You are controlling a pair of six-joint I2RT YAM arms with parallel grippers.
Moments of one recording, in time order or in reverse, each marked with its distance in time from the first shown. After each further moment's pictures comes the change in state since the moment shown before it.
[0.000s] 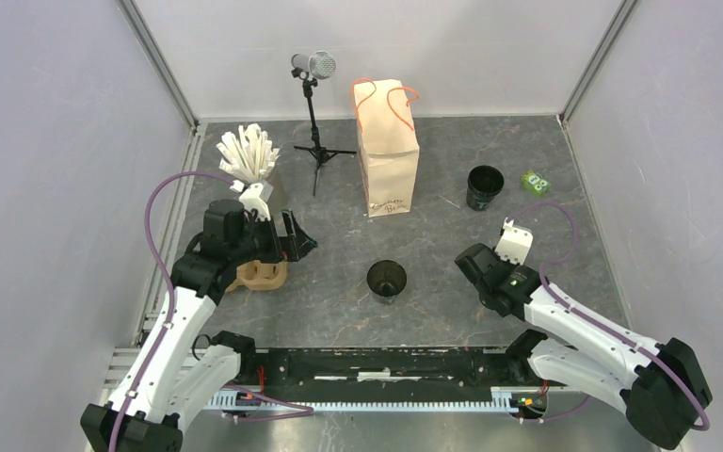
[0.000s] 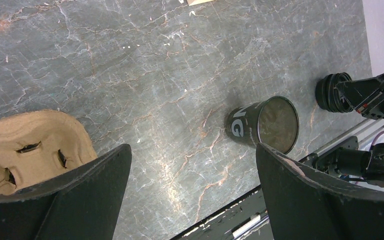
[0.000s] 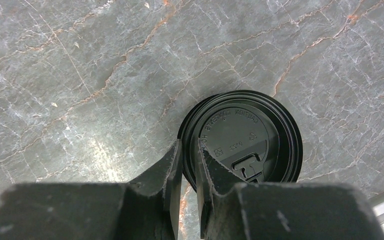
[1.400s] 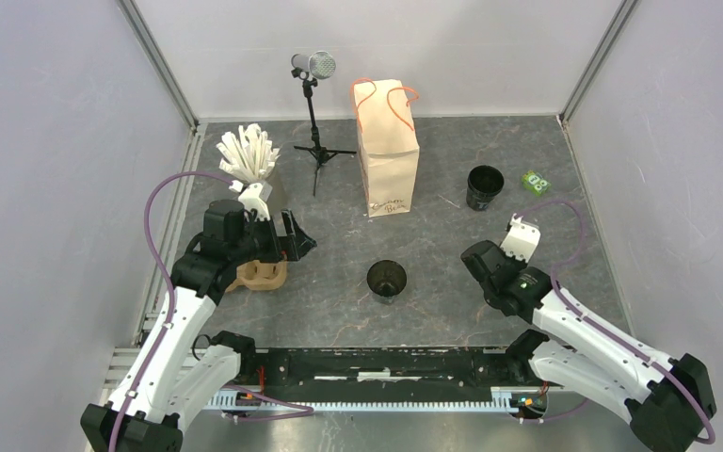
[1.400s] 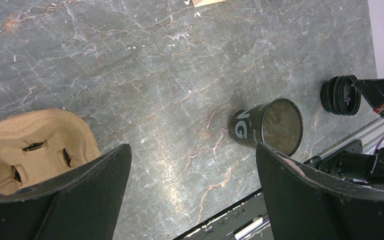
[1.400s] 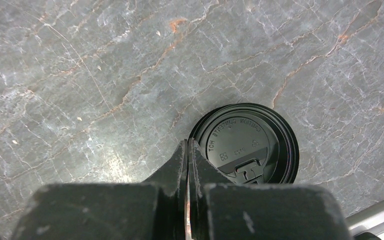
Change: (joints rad) left arm 0.000 0.000 0.000 -0.002 -0.019 0.000; right arm -0.010 -0.074 0.021 -0.009 0.021 -0.021
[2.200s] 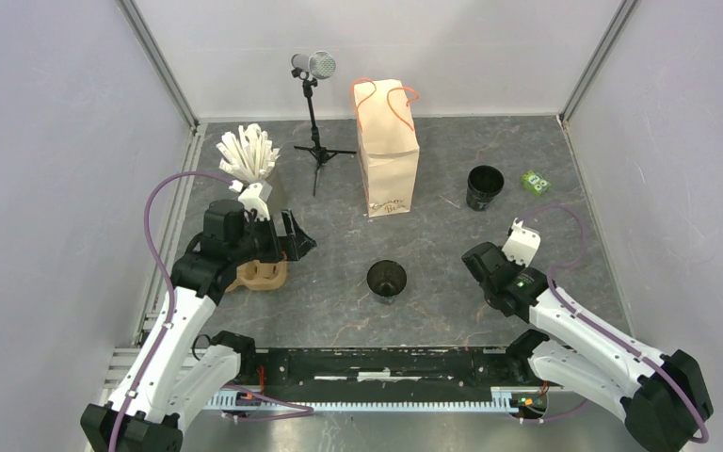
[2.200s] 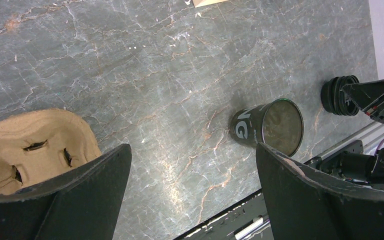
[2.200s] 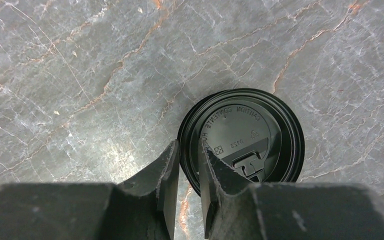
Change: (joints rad) left arm 0.000 0.000 0.000 -0.001 -0.003 0.000; right arm -0.043 0.025 -0.029 0.010 -0.048 0.029
